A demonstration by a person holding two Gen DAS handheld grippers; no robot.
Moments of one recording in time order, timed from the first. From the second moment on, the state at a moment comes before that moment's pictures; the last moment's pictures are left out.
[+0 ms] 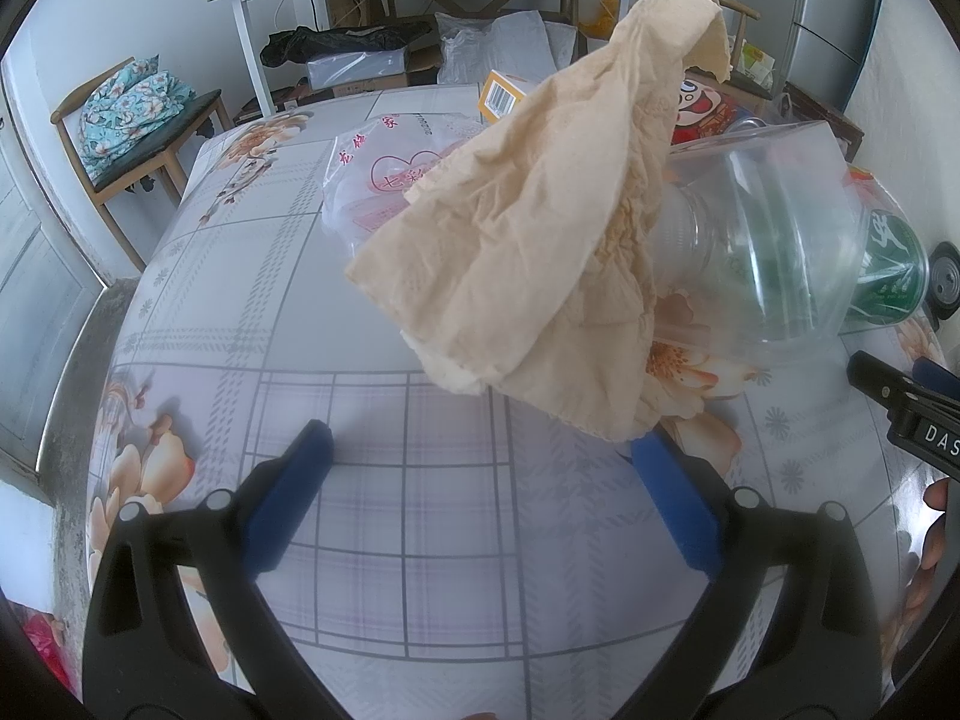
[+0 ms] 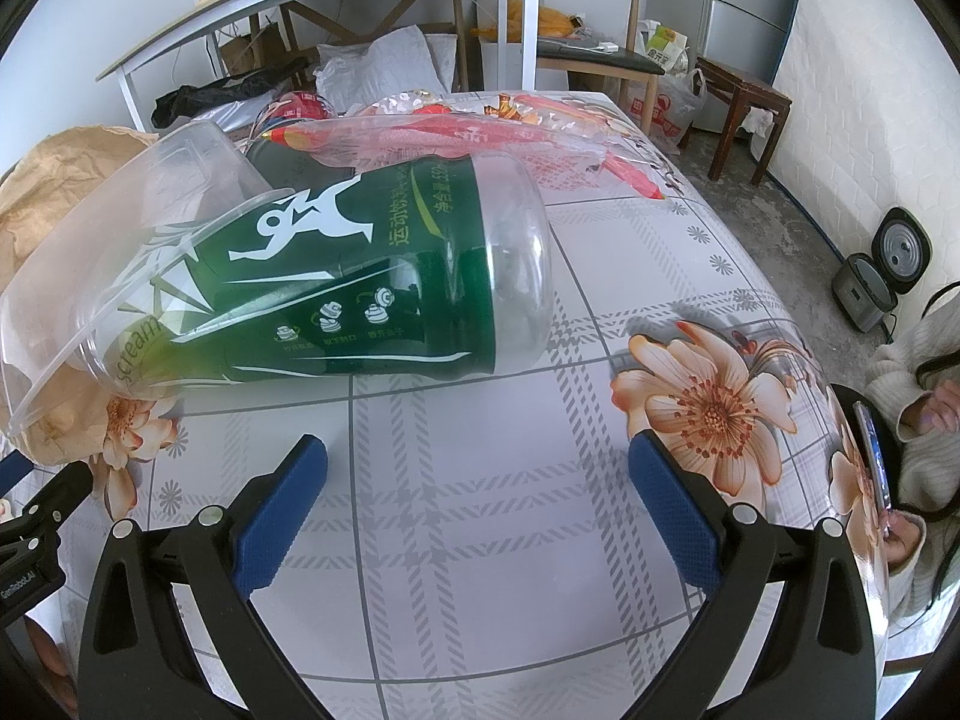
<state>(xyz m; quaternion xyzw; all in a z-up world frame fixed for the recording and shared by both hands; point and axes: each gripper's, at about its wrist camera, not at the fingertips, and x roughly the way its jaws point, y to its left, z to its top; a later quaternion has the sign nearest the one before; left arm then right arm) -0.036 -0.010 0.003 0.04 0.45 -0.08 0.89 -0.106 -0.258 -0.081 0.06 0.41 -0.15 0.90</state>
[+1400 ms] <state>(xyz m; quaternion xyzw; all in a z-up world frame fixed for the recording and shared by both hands) -0.082 -0.009 0.094 0.01 0.35 -0.12 0.93 -0.106 -0.258 -0.081 0.06 0.41 -0.15 0.90</state>
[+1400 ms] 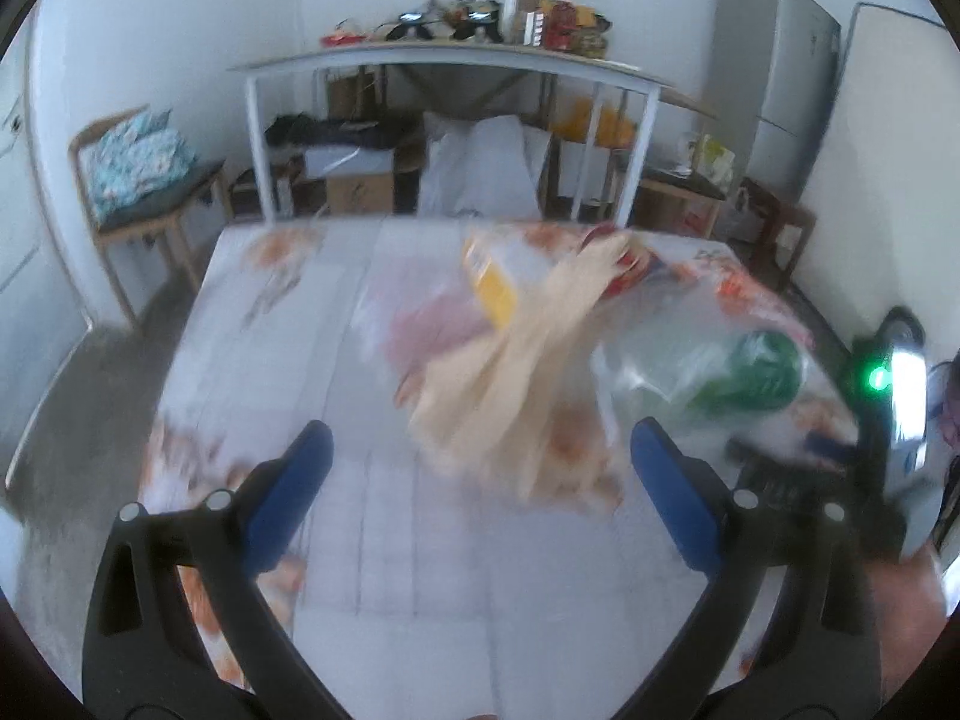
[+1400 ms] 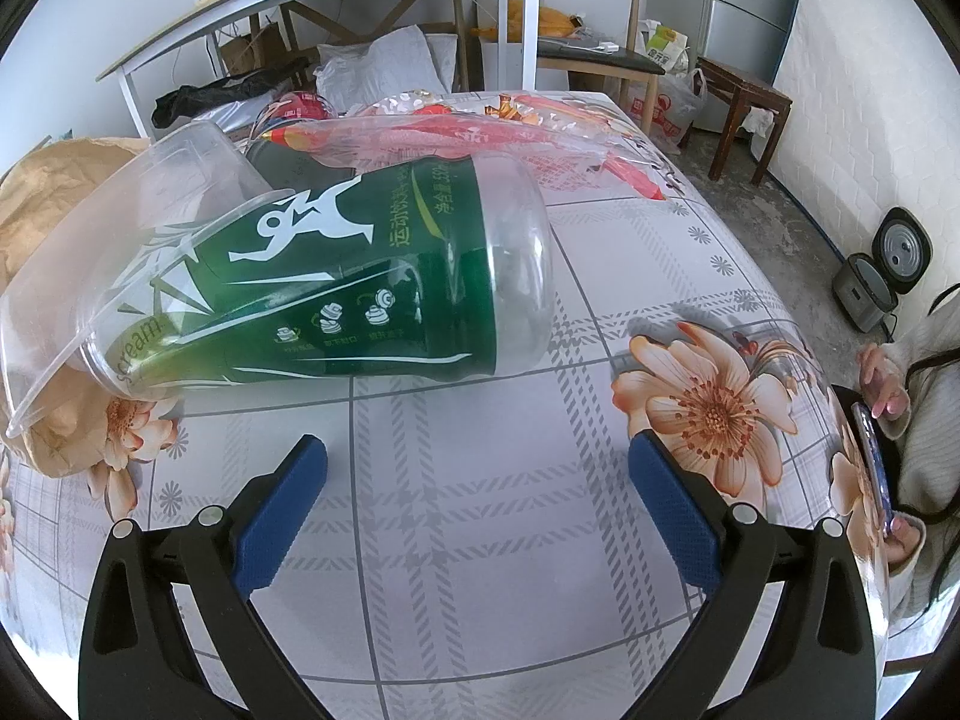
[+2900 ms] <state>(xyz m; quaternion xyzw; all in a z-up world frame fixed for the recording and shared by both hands) -0.119 0.021 0.079 0.00 0.33 -0.08 0.94 -0.105 -0.255 -0.081 0.06 0.41 -0.15 0.90</state>
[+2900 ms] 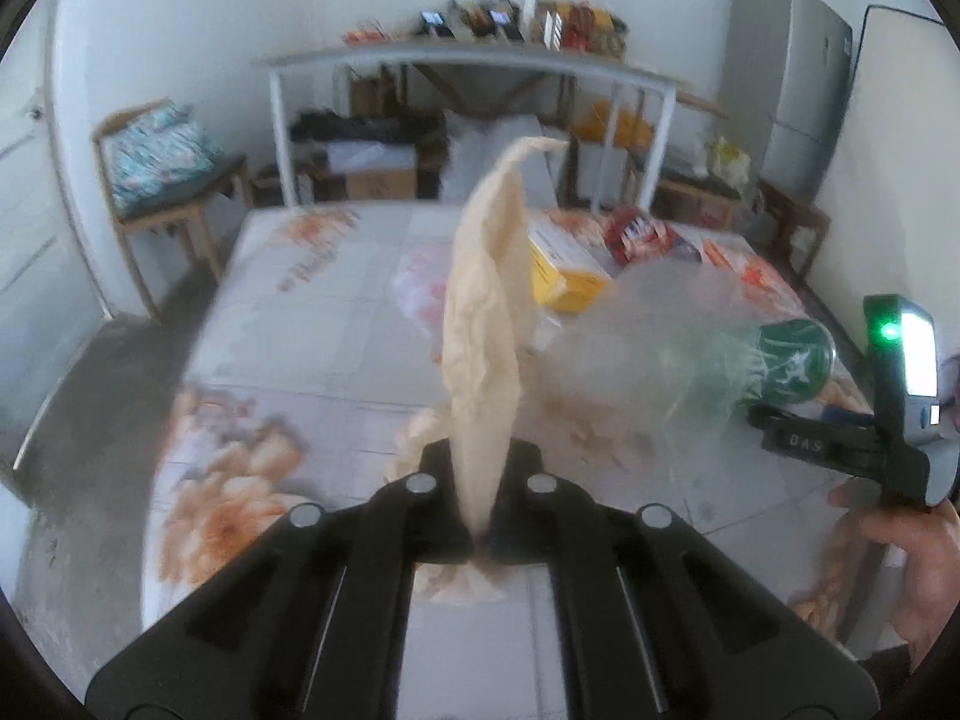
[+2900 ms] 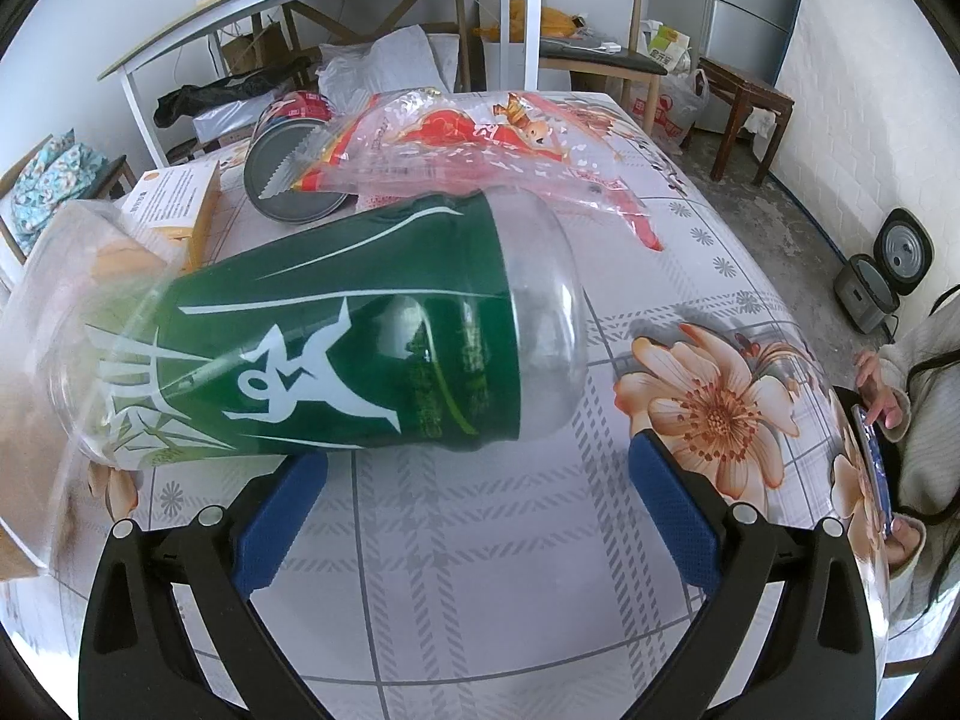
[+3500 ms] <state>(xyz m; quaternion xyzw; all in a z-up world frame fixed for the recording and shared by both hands) -0.110 0.032 0.046 -0.02 0.37 -0.07 0.93 -0.121 -0.254 -0.080 0.06 0.43 -0.14 0.89</state>
